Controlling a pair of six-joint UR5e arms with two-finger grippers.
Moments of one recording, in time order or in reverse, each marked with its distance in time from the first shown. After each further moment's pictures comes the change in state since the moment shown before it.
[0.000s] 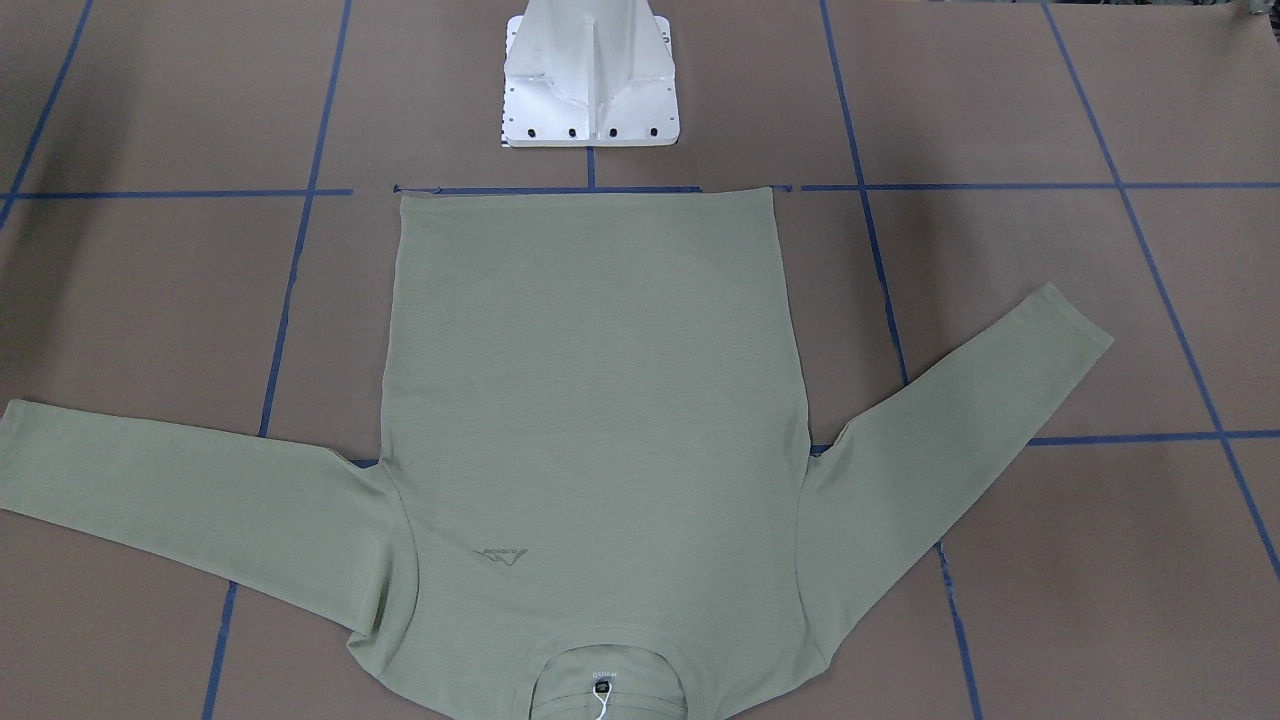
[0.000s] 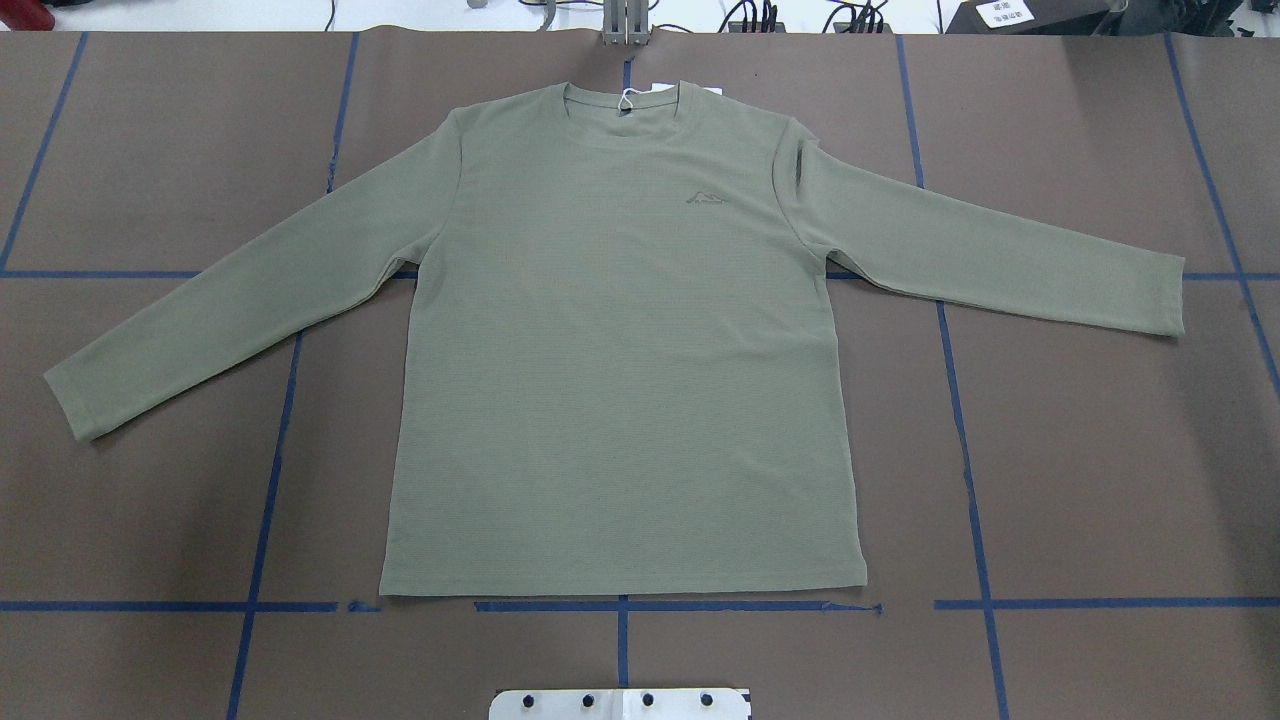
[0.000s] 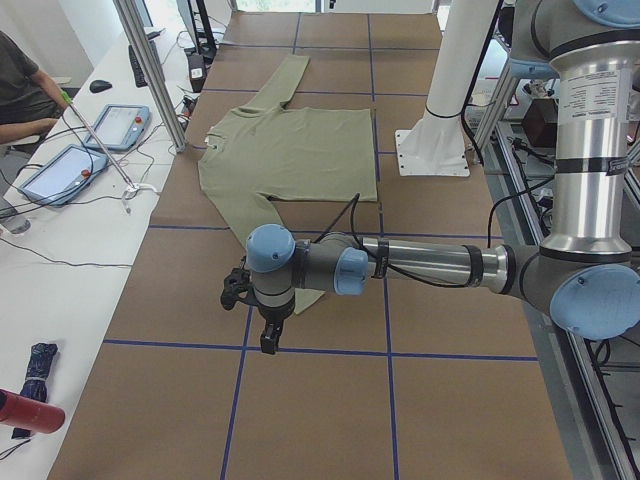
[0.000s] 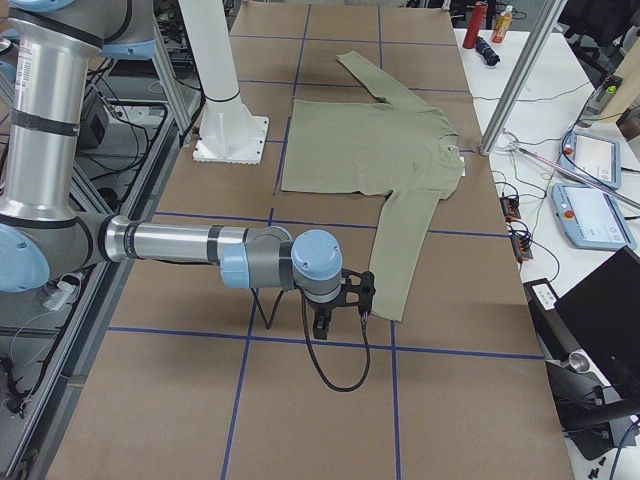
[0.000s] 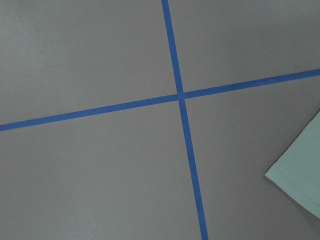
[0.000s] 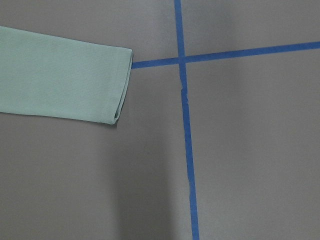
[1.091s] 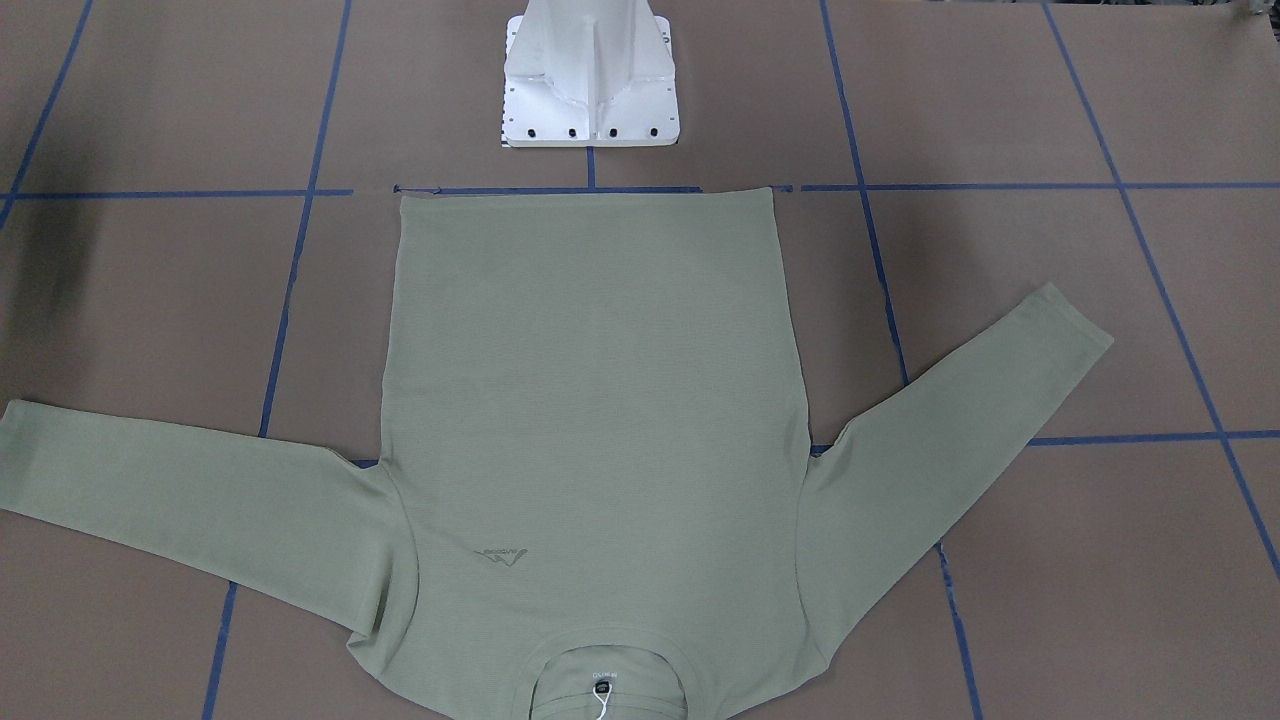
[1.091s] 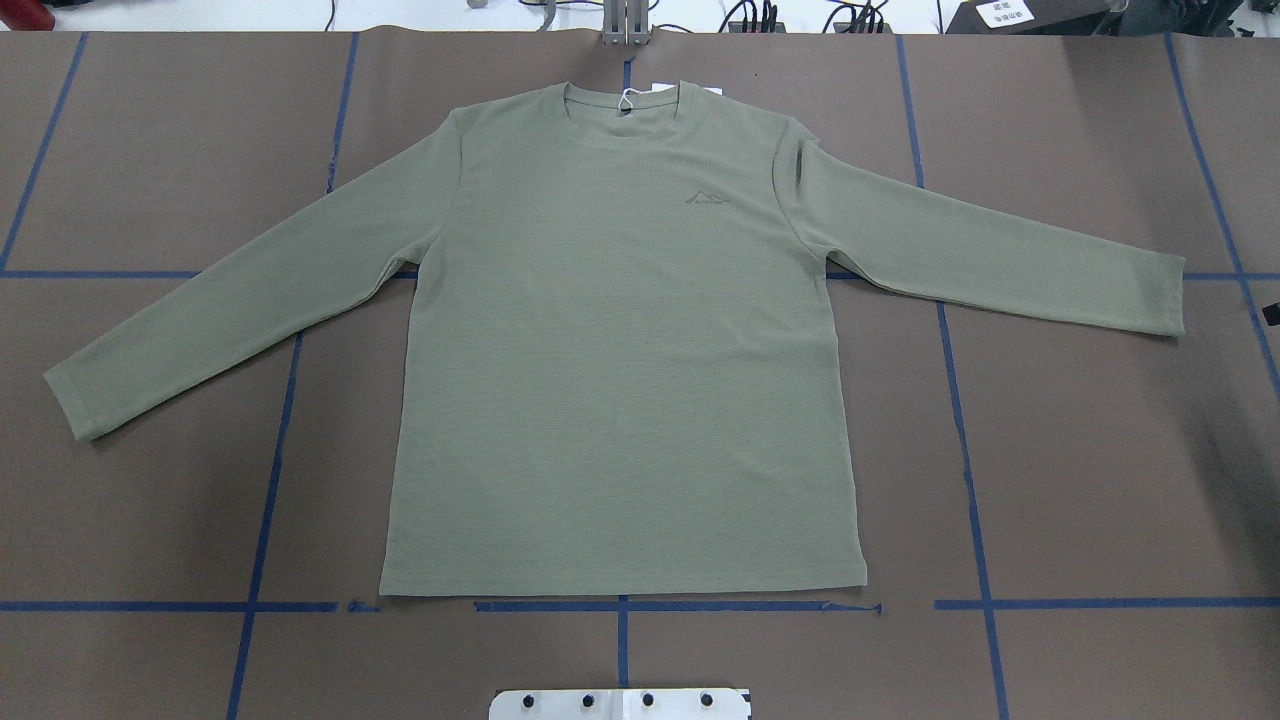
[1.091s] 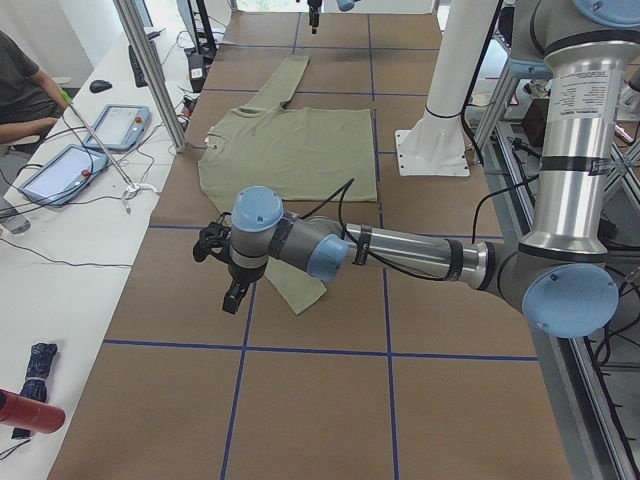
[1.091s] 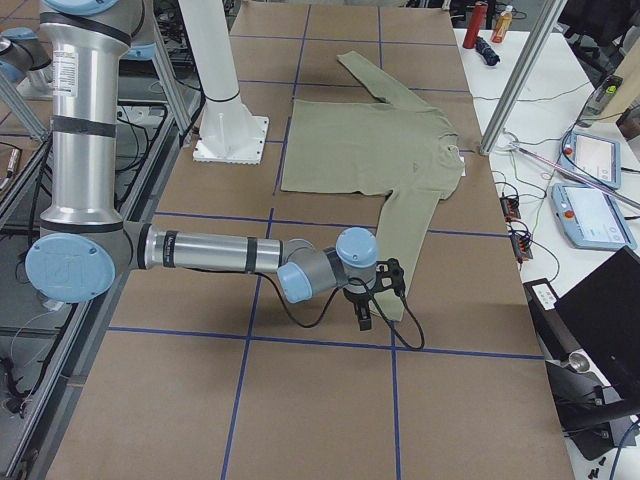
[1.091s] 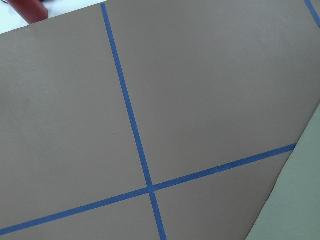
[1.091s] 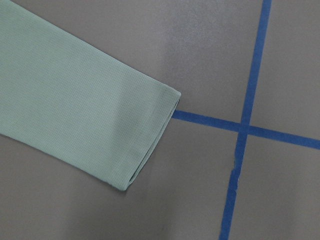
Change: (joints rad) left arm 0.010 -0.064 0.007 -0.241 -0.012 -0.135; right arm -0.263 0.147 -0.294 0.459 -0.147 0.104
